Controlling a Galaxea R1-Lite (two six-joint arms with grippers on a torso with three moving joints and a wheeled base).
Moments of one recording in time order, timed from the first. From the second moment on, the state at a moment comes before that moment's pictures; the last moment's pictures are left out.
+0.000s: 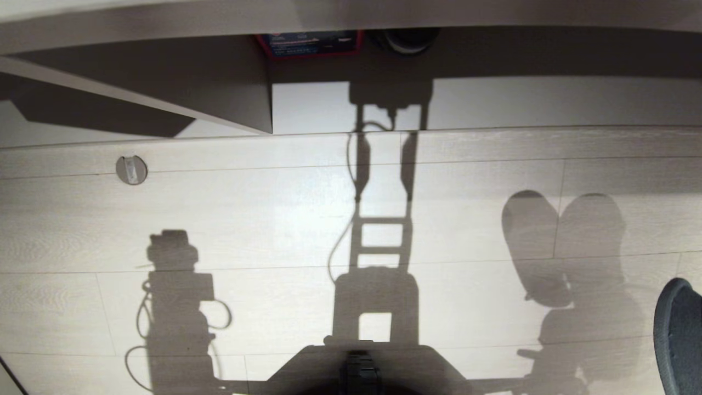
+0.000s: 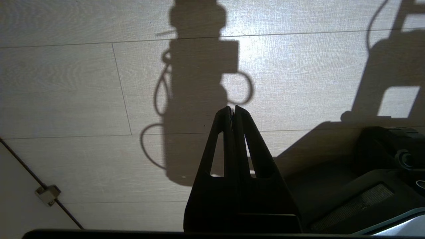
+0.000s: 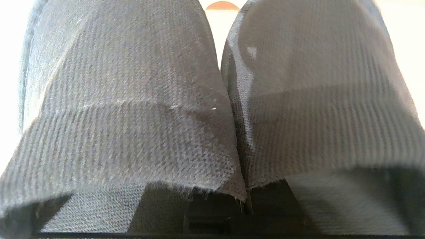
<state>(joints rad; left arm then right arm) 0.00 0.00 0.00 0.00 0.00 -0.01 0.02 0.14 -0.11 -0.11 -0.01 0.02</state>
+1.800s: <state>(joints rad) 0.00 0.00 0.00 0.00 0.00 -0.01 0.02 1.39 -0.16 -1.49 -0.01 0.03</state>
